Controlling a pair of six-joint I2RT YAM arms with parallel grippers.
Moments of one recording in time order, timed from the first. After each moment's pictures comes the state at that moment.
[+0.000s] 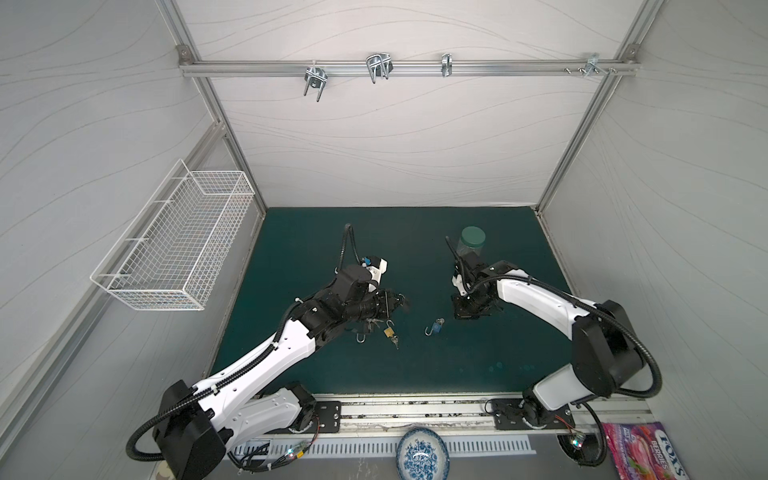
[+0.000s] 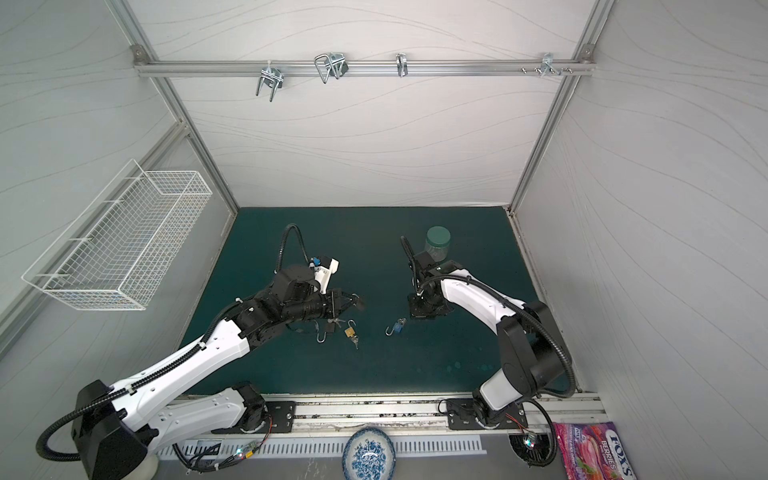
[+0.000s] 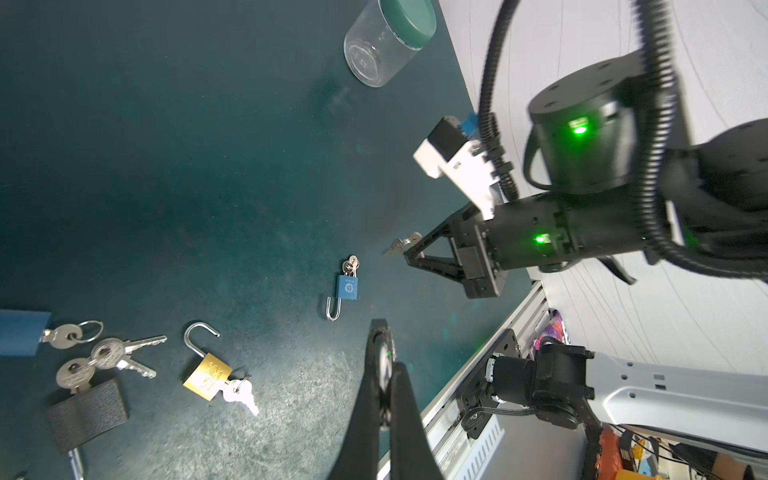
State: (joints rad) left arm -0.68 1.05 0.82 -0.37 0.27 -0.71; right arm 0.56 1.56 1.03 -0.89 -0.20 0.38
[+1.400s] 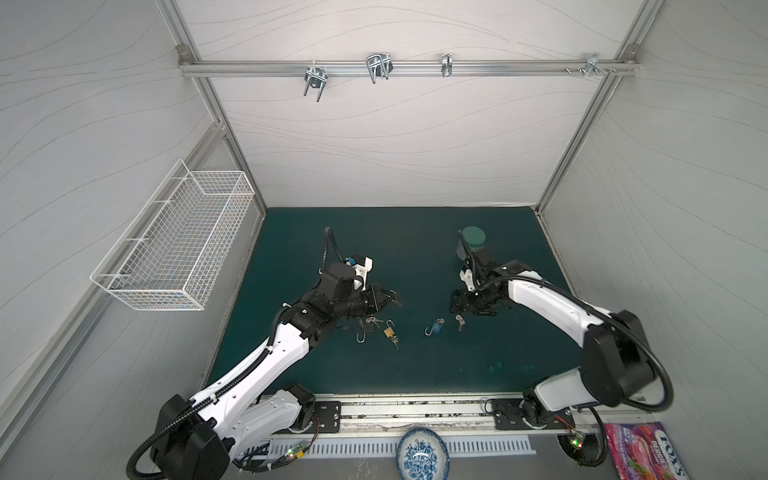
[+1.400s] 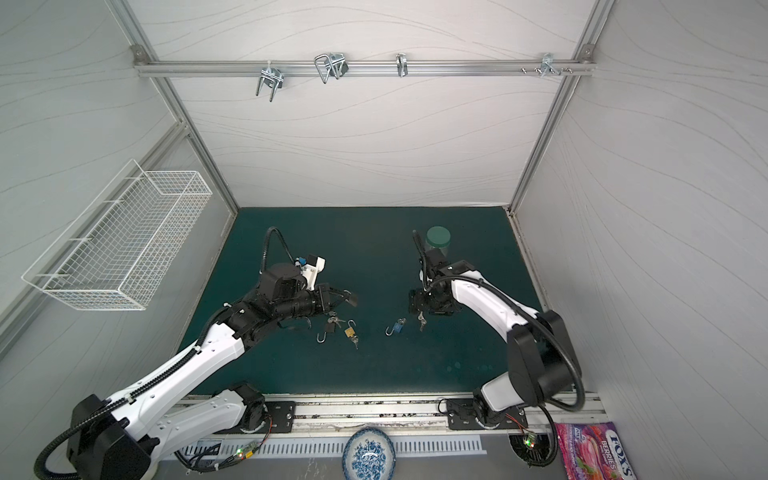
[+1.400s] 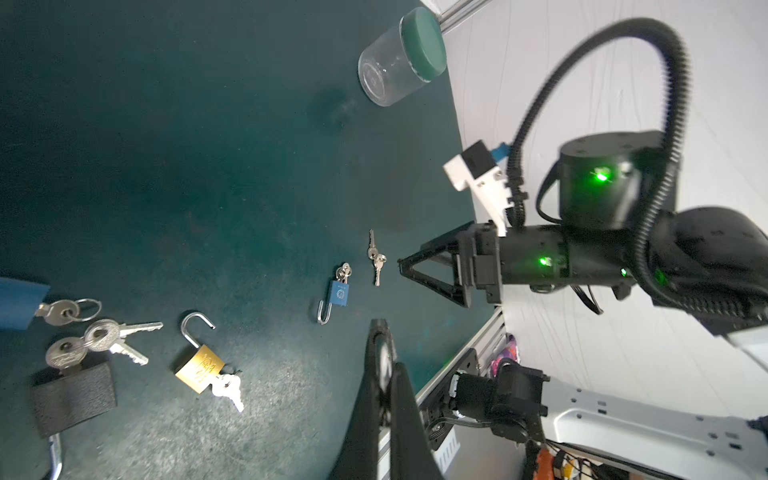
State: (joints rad) left arm -0.53 1.00 0.74 -0.30 0.41 -0.83; right arm 0.50 1.41 1.01 -0.86 -0.21 0.37
